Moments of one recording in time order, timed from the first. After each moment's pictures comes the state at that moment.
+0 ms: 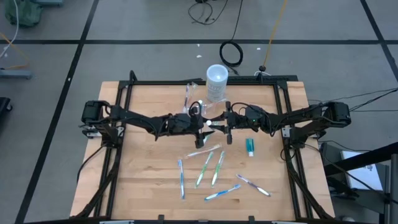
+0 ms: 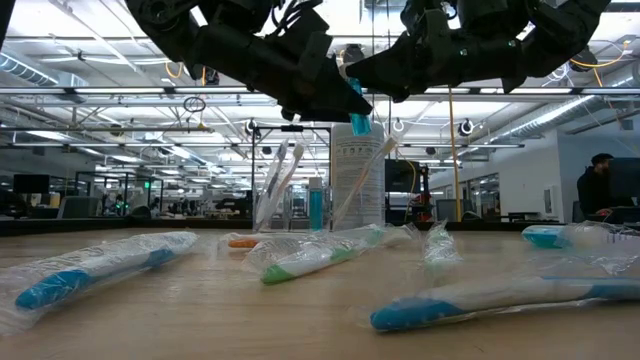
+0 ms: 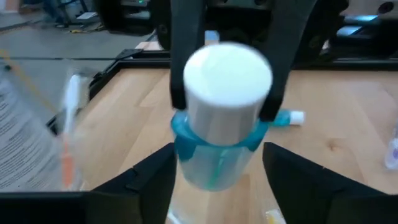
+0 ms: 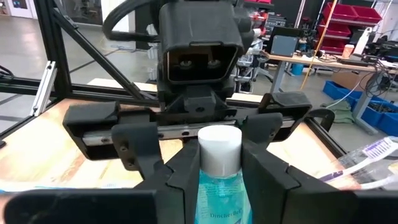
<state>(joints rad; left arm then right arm) 0.01 1.72 0.94 0.46 -0.17 0.04 -0.12 1.39 0.59 0.75 -0.13 -0.11</state>
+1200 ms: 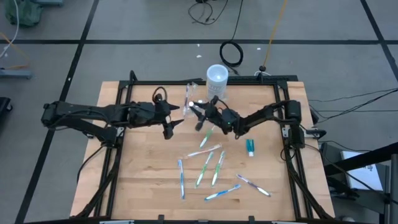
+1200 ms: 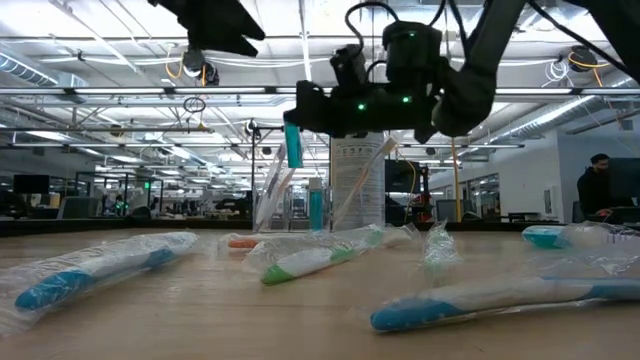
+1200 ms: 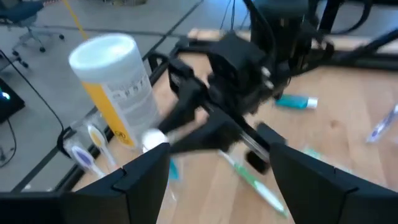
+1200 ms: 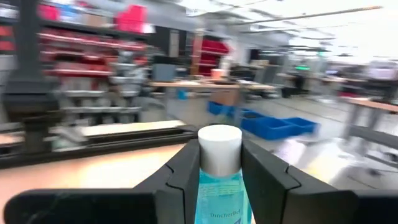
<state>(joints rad) -0.02 1.11 0.94 -0.27 -0.34 -0.06 -0.13 1.99 0.90 1.26 0.38 -0.13</state>
